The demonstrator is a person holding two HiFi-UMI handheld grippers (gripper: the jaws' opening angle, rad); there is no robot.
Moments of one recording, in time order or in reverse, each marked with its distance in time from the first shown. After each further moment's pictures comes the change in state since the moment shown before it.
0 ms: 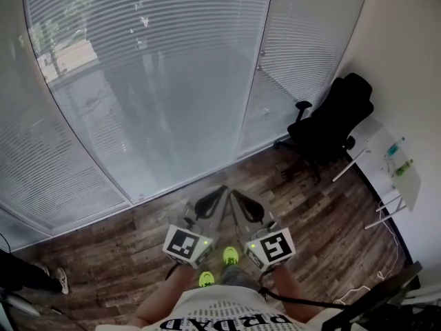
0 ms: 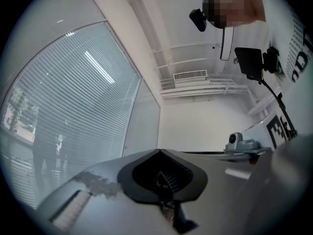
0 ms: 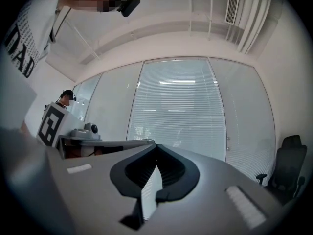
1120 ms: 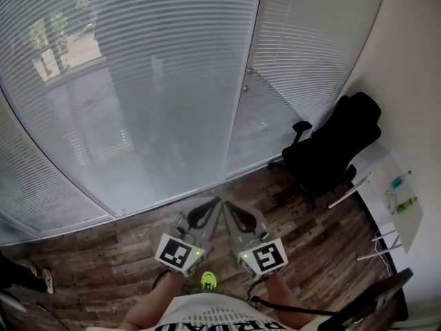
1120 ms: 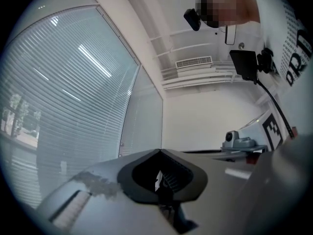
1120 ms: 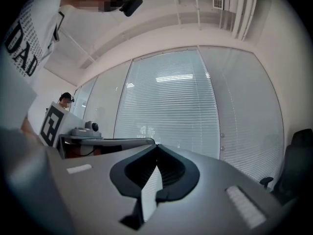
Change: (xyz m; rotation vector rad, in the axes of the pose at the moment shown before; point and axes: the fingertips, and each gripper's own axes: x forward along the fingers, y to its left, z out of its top) left arm 0.261 0.042 -0.048 0.039 0.027 0.046; right arm 0.076 -0.258 -0.031 0.030 0.008 0.090
